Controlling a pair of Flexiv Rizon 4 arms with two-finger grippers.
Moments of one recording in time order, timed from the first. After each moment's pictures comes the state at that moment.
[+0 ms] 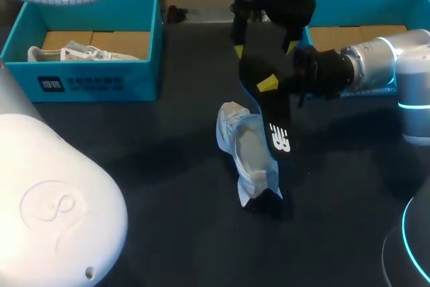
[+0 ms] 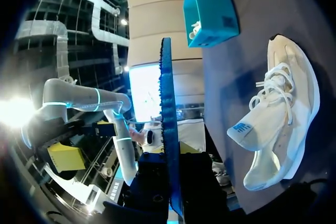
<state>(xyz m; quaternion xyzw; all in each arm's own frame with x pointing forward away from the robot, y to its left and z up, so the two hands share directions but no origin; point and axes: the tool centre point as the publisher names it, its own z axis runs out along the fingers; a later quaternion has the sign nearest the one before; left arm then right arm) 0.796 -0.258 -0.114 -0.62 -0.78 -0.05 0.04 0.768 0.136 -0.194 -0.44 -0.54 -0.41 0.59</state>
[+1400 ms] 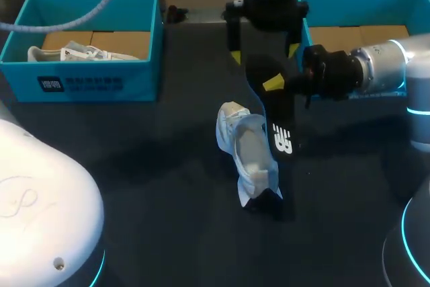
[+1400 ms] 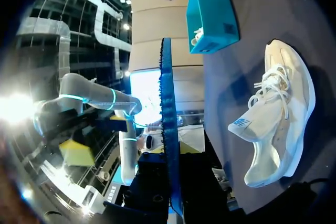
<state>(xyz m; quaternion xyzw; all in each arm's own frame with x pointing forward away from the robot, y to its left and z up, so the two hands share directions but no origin) 0.788 -0.257 -0.119 -0.67 -0.74 0.05 0.00 0.763 0.126 -0.189 -0.45 -0.54 -0.43 0.57</state>
